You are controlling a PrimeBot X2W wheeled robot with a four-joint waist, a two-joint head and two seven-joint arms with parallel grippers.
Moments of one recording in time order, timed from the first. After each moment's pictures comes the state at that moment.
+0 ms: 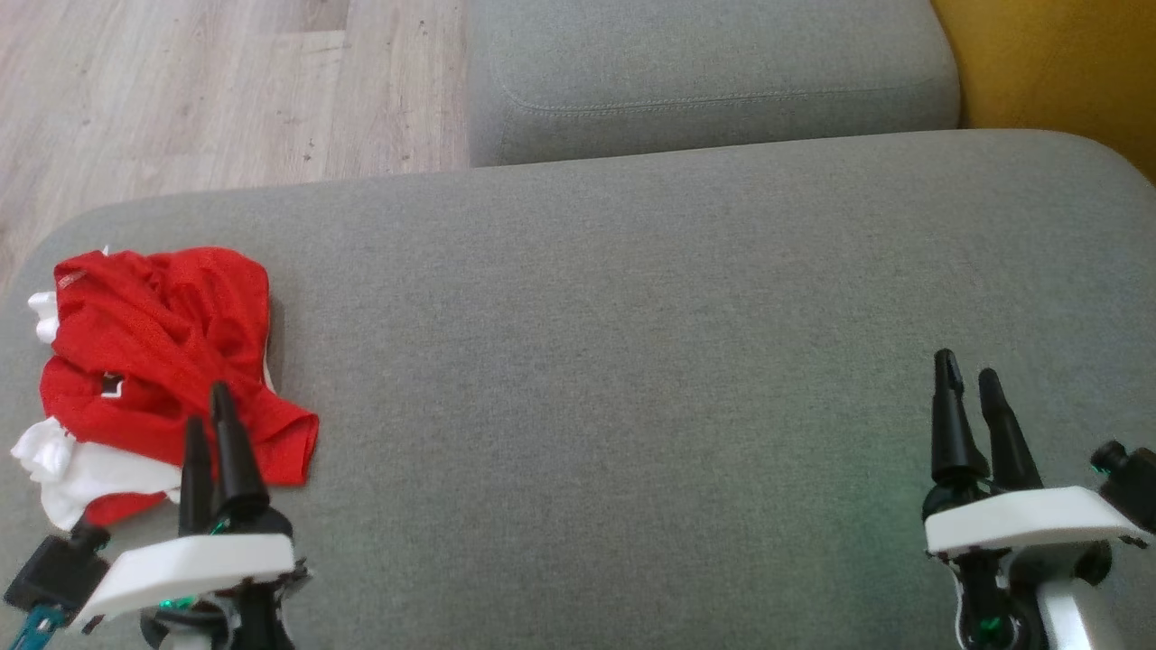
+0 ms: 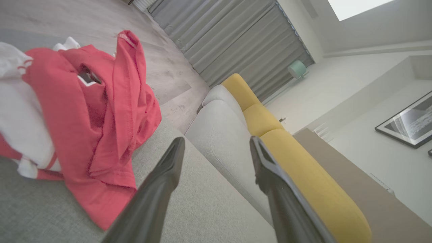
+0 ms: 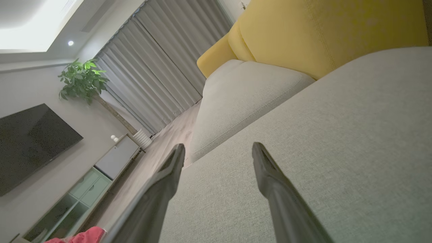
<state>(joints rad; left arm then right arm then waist) 0.01 0.04 0.00 0.06 -0.96 -0.07 -0.08 0.00 -0.04 -0.01 0.16 0.67 0.13 -0.07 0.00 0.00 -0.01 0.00</state>
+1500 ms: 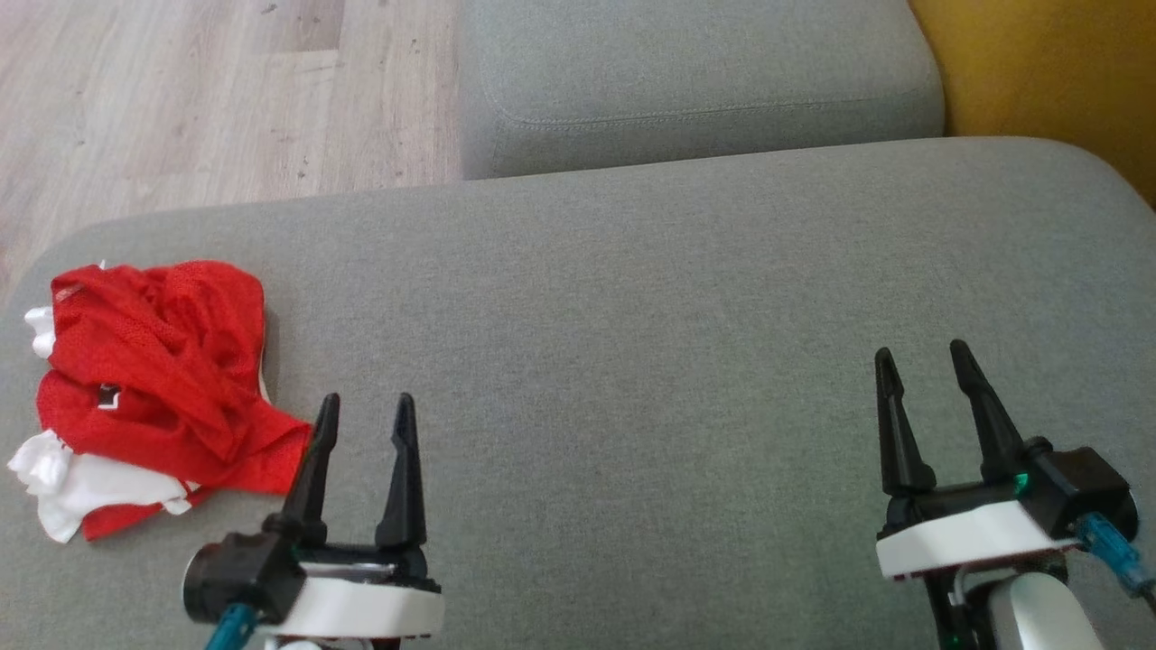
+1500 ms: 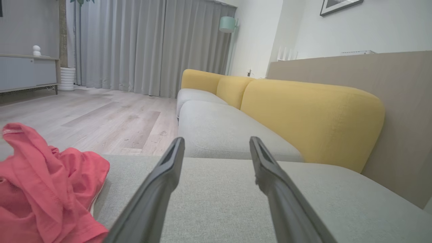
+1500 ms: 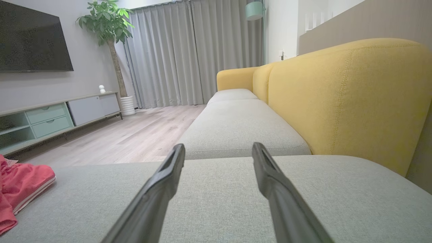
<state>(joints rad) 0.05 0.08 -0.26 0.01 -0.29 0.01 -0.20 0.01 -0.04 0.04 0.10 0.12 0.13 -0.20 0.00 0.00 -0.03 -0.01</state>
